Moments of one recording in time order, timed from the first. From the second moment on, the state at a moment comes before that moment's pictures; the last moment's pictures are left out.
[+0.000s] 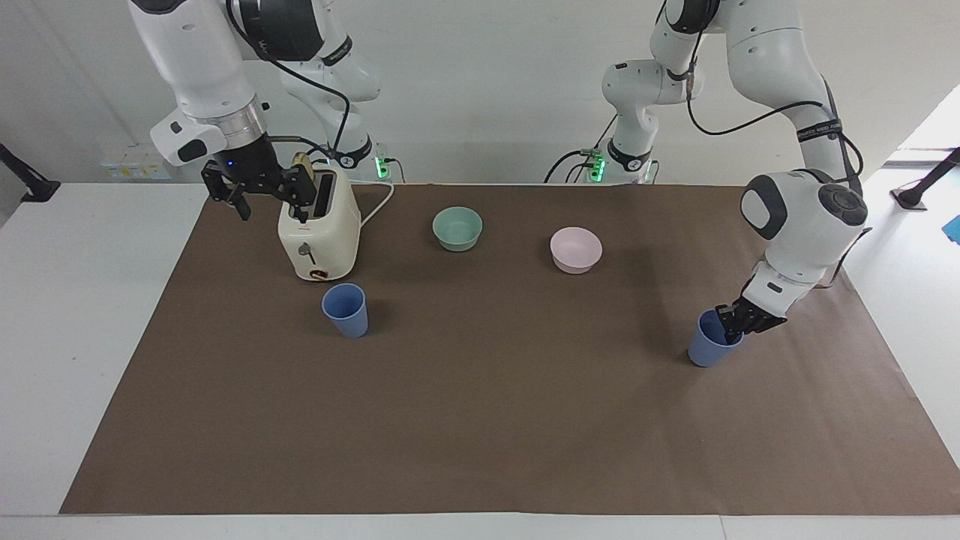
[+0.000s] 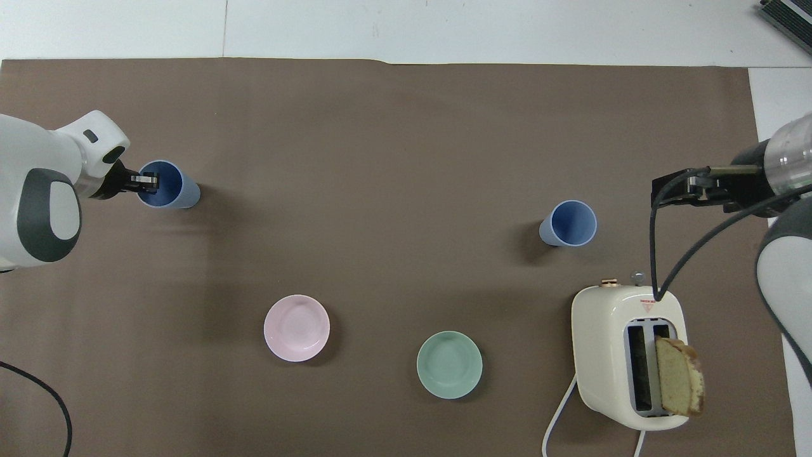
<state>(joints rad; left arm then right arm) 0.01 0.28 0.01 -1.87 -0.08 2.27 0.15 -0.09 0.01 0.16 -1.60 -0.02 1.64 0.15</state>
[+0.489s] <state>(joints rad) -0.22 0.22 -0.01 -1.85 -0.08 2.21 -0.15 -0.09 0.01 0.16 -1.60 -0.02 1.64 0.15</state>
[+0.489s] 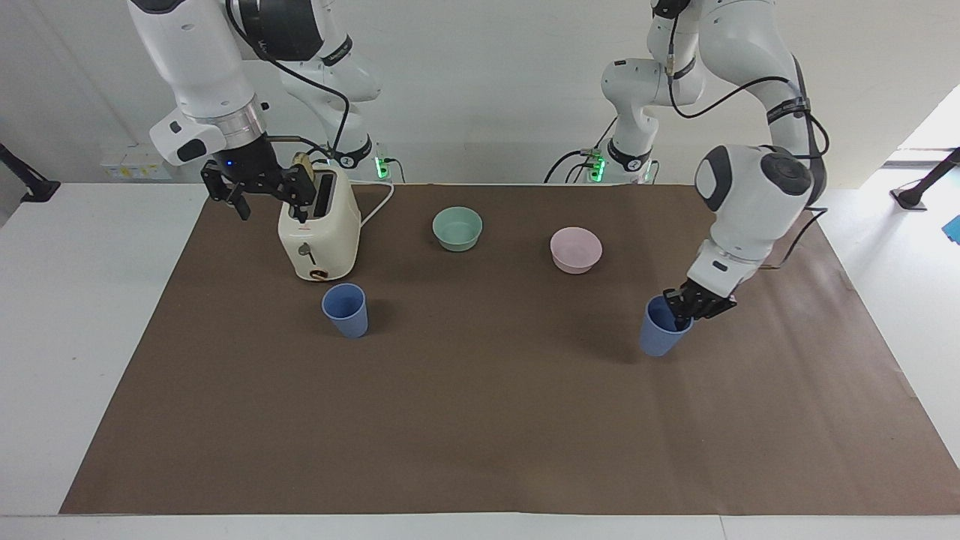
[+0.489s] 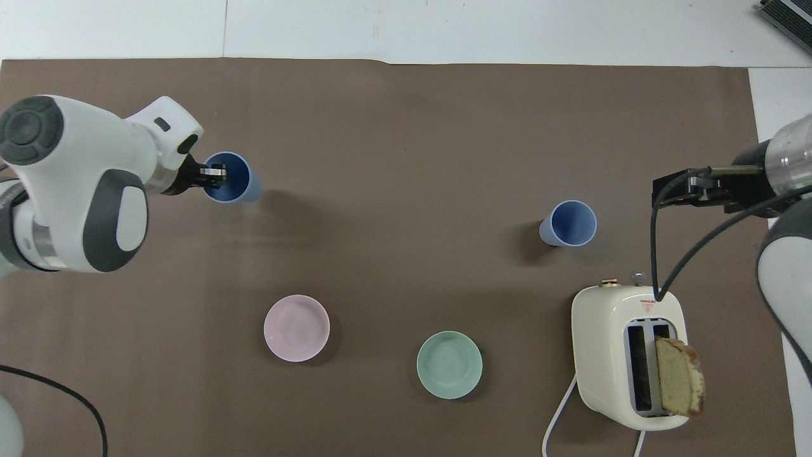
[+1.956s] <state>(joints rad) -0.57 0.25 0.02 -1.91 -0.08 2.36 -0.52 -0.11 0.01 0.16 -1.72 -0.02 1.76 0.15</state>
